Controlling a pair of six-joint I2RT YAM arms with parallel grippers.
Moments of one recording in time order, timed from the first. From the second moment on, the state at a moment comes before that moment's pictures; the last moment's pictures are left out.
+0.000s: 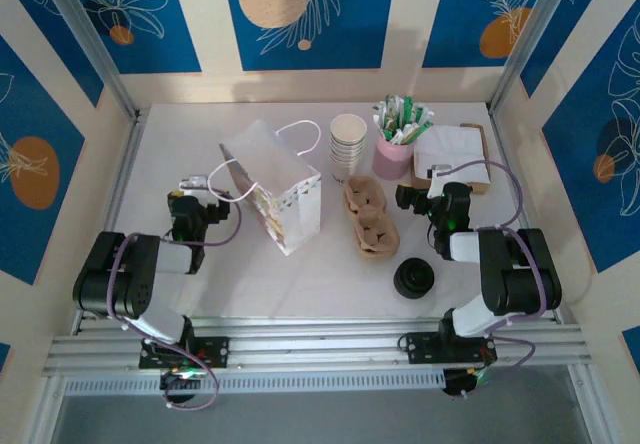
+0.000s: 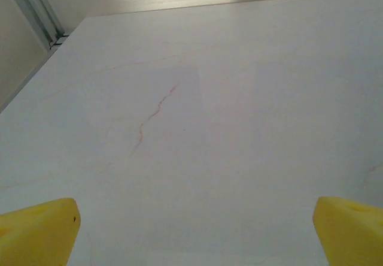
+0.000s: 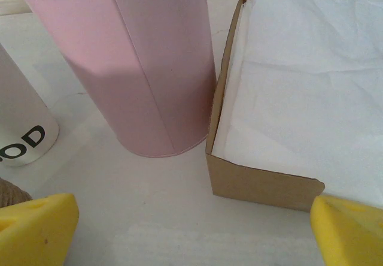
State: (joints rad) left arm -0.10 1.55 0.35 0.86 -0.20 0.03; right arm 0.00 1.52 0.42 0.69 -0.15 0.09
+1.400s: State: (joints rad) left arm -0.10 1.29 0.42 0.57 -0.23 -0.01; right arm 0.05 1.20 0.48 0.31 0.08 0.20
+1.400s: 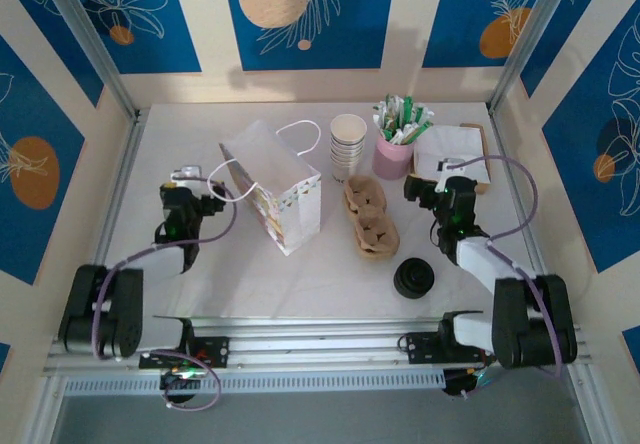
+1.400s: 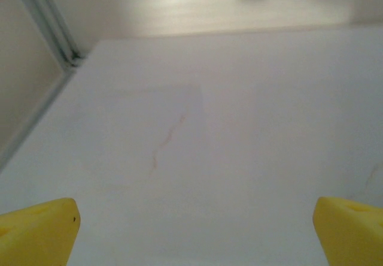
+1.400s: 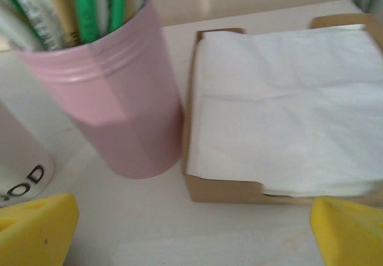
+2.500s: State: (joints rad) left arm -0.06 0.63 0.92 -0.74 -0.36 -0.65; right arm 0.56 1.11 1.43 -0.91 0.23 0.86
